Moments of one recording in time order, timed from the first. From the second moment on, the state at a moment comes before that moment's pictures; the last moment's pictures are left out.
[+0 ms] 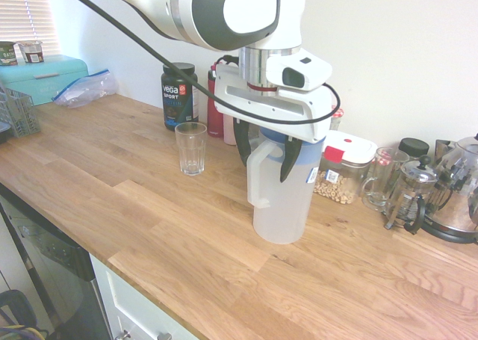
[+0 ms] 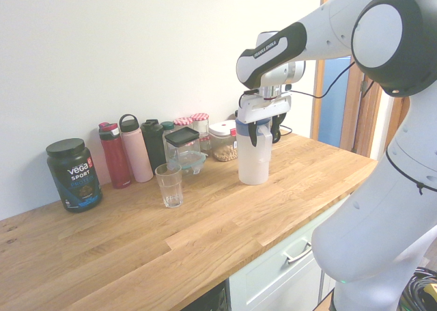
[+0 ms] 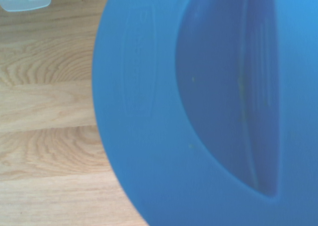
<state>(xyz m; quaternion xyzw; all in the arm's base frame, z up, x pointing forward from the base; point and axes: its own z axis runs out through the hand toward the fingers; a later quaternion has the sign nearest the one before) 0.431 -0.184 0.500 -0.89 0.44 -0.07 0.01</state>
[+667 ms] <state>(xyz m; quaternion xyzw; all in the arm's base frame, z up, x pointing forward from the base) 0.431 -0.188 0.497 -0.89 0.44 -0.07 0.01</state>
